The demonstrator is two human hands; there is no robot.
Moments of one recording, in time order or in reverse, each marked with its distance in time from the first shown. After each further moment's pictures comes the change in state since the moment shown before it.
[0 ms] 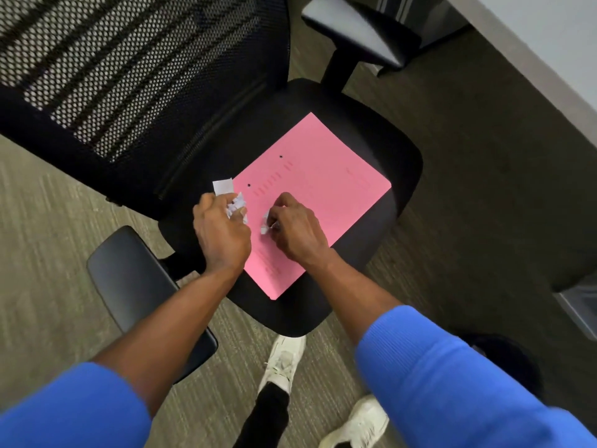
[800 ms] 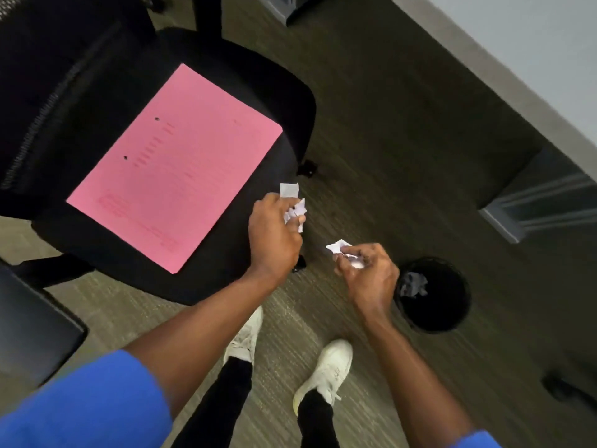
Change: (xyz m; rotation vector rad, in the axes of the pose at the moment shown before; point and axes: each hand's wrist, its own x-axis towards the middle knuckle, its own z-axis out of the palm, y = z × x) left_hand -0.167 0.114 0.128 -0.113 -0.435 0.312; right_hand -0.270 0.156 -0.034 0.326 0.576 0.817
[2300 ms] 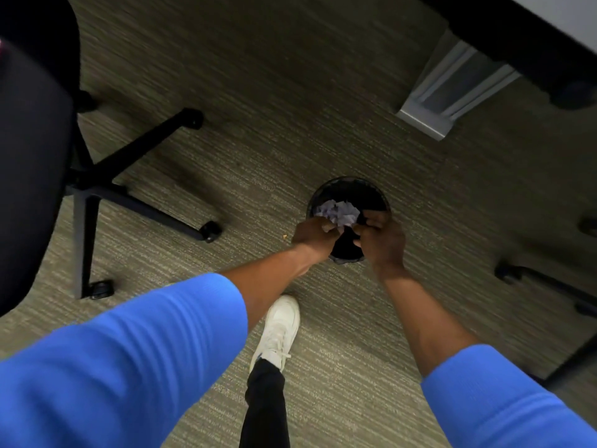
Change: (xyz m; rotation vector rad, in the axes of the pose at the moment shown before) left_hand -0.127 0.053 0.359 0.051 -0.859 -0.217; right_hand 0.048 0.322 -0.098 0.346 0.088 0.692
